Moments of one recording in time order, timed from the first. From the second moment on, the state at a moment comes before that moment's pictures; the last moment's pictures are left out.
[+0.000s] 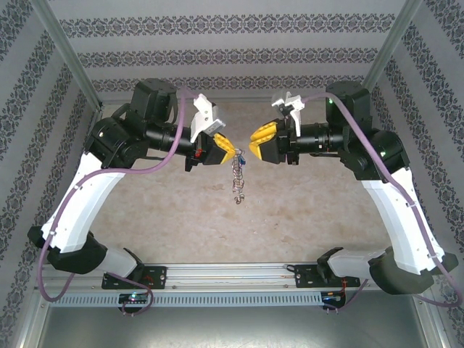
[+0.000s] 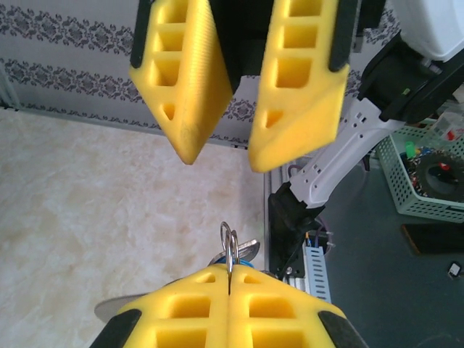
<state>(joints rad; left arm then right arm) -0.63 1.45 2.02 -1.12 0.79 0.26 0.49 1.26 1.83 -0.97 -0.92 0.00</state>
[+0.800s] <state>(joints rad) -0.61 1.42 1.99 -1.02 0.87 0.17 0.48 1.28 1.76 -0.85 -1.12 0.15</state>
